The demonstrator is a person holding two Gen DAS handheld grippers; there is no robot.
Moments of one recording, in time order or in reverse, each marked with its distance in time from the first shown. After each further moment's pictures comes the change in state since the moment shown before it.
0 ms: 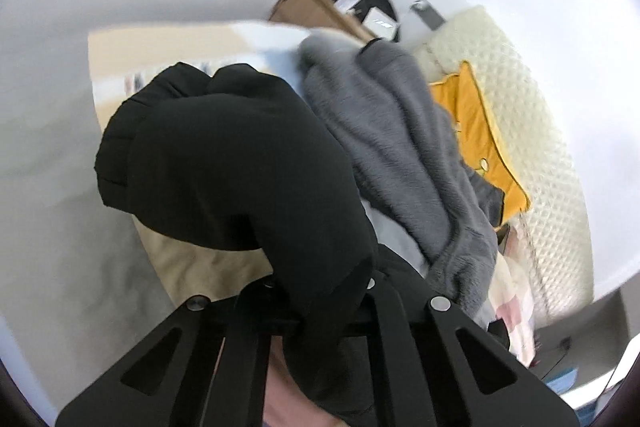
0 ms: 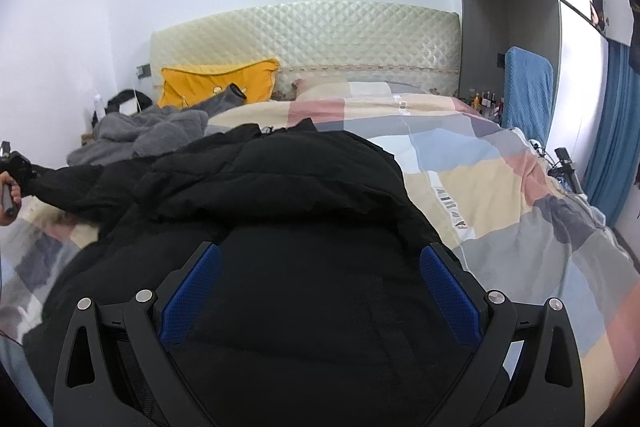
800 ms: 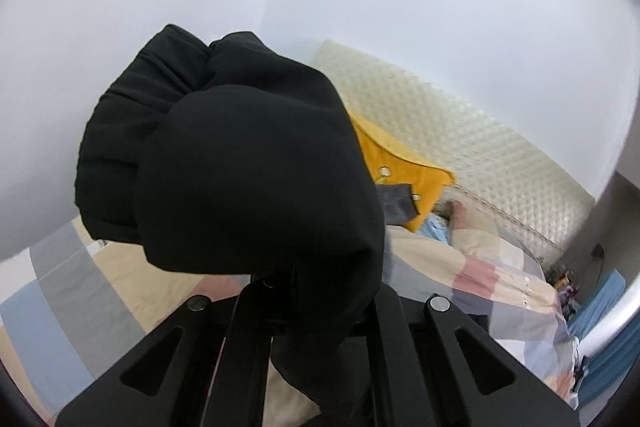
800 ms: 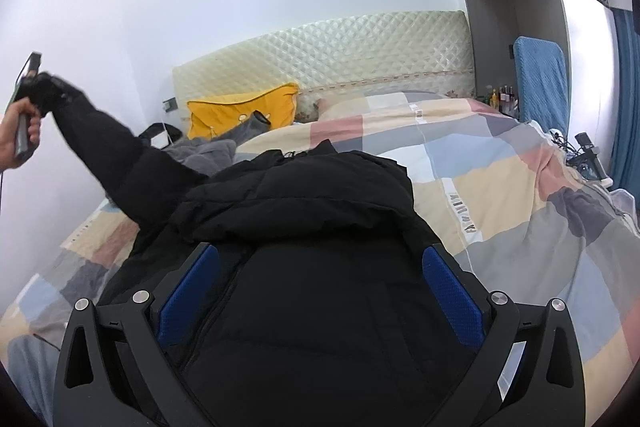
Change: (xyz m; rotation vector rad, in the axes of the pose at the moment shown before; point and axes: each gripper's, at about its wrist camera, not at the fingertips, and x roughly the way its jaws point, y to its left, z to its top) left arm -0.176 -0.263 -0.066 0.458 -0.244 -0.042; right arm -0.037 -0.039 0.009 0.076 -0.055 0.145
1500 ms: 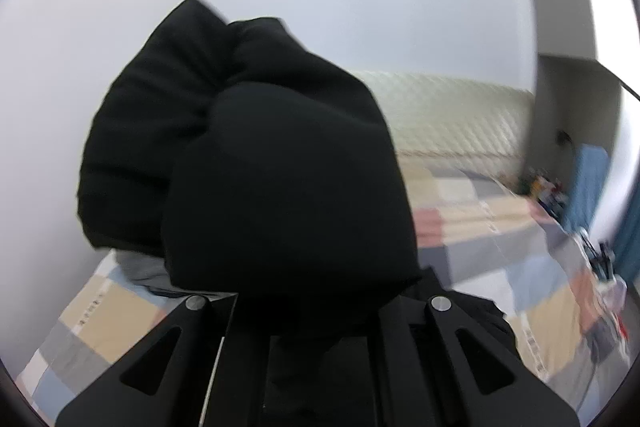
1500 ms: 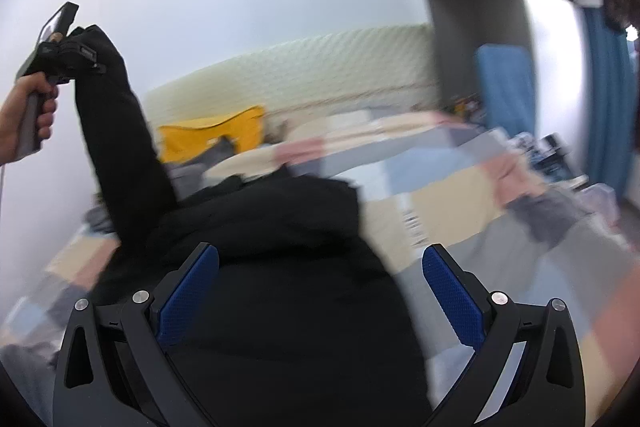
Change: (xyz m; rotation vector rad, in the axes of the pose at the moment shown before) left arm -0.031 -0.212 -0.072 0.458 -0.033 -0.151; right arm -0.033 -0.053 0.013 0.066 -0.097 -0.155
